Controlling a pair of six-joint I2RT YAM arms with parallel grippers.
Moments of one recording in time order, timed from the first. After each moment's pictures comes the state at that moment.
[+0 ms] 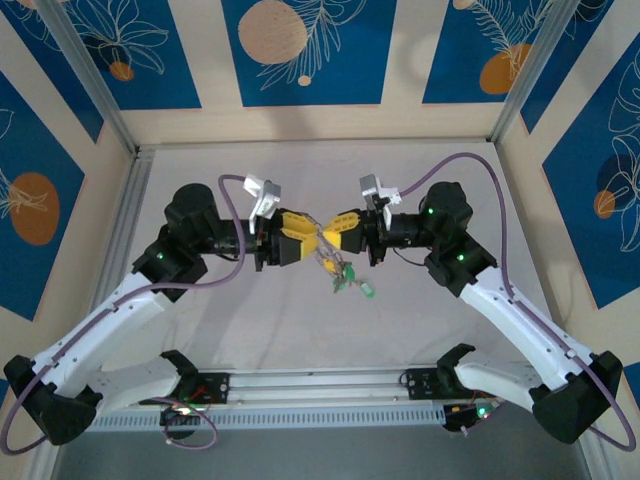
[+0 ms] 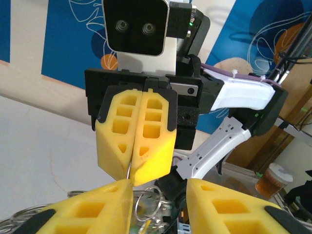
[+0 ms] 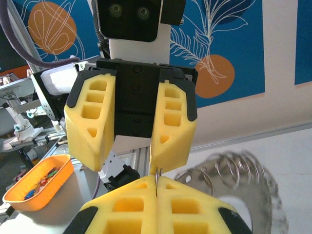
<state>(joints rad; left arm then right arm) -0.70 1.05 1.11 -0.10 0.86 -0.31 0.58 1.02 0.98 0.09 -0.99 0.28</state>
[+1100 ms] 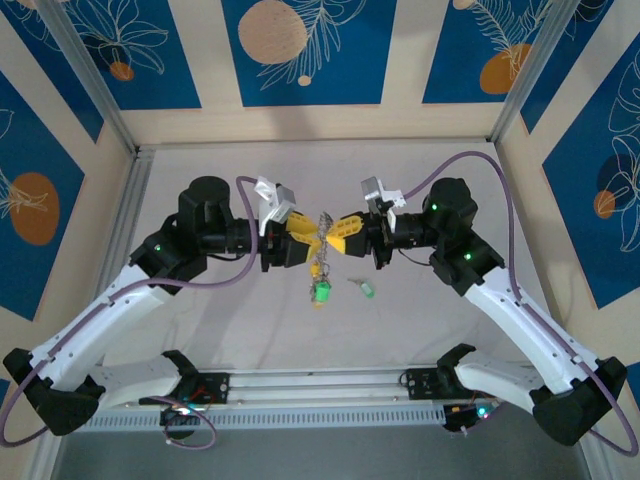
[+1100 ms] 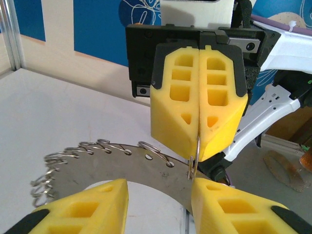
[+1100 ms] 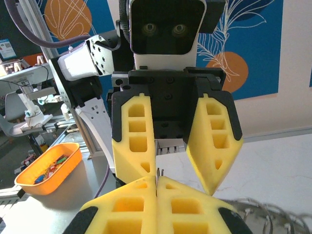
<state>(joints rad) -0.74 1.09 1.24 -0.41 0.70 -0.06 0.57 1.01 1.04 -0.02 -1.05 0.20</state>
